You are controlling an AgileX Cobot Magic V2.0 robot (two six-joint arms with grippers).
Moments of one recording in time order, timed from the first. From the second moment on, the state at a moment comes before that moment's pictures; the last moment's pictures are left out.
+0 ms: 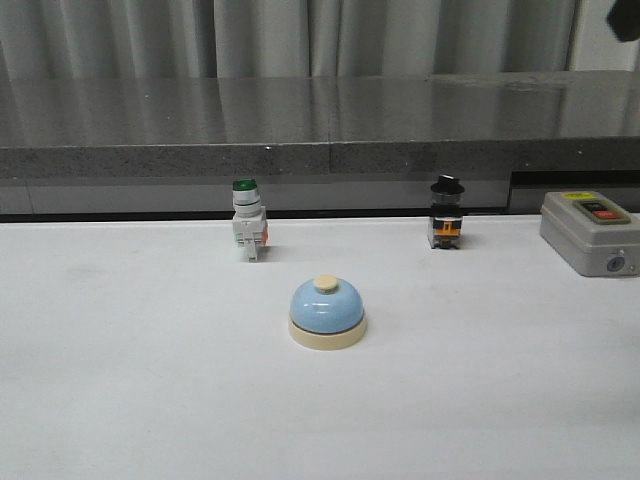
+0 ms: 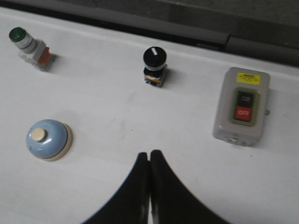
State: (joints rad) left arm -0.10 -0.01 0.00 0.07 -0.04 -0.10; right arm 0.17 1.15 -1.00 0.14 0.65 -0.11
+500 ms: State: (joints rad) left arm -0.10 -0.01 0.00 0.07 -0.04 -0.10; right arm 0.11 0.61 -0.56 0.14 0.39 -0.11
